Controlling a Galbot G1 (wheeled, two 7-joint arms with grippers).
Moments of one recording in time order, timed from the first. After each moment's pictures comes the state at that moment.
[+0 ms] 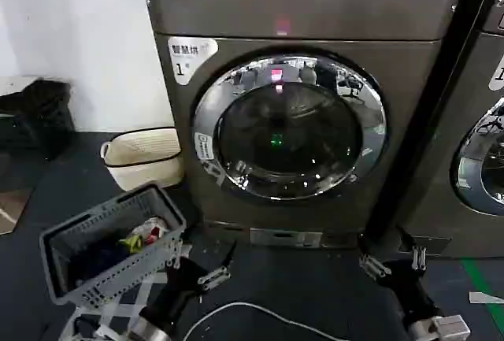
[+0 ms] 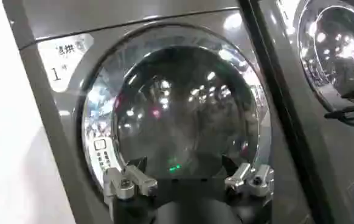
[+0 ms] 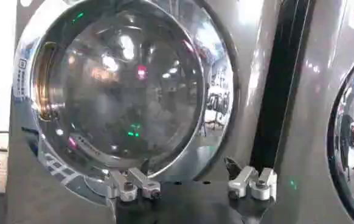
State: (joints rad) left arm 1.64 -1.43 -0.51 -2.34 0.18 -0.03 0.32; right arm -1.59 1.34 0.71 2.26 0.07 -0.08 -0.16
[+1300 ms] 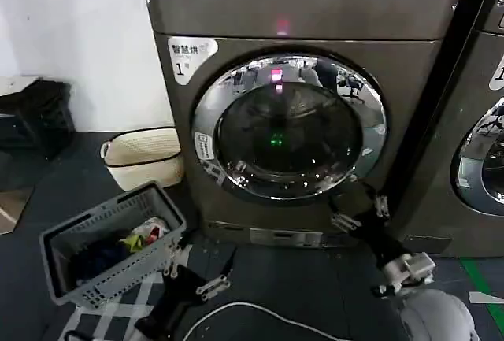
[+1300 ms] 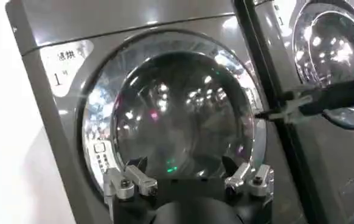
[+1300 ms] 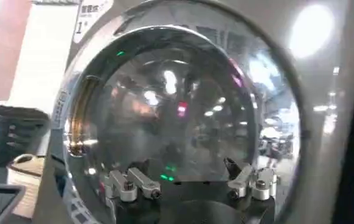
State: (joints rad) left arm 1.73 -1.45 -0.52 -2.40 0.19 -0.07 0.32; right arm -1.09 1.06 0.38 1.97 0.32 -0.04 -0.17
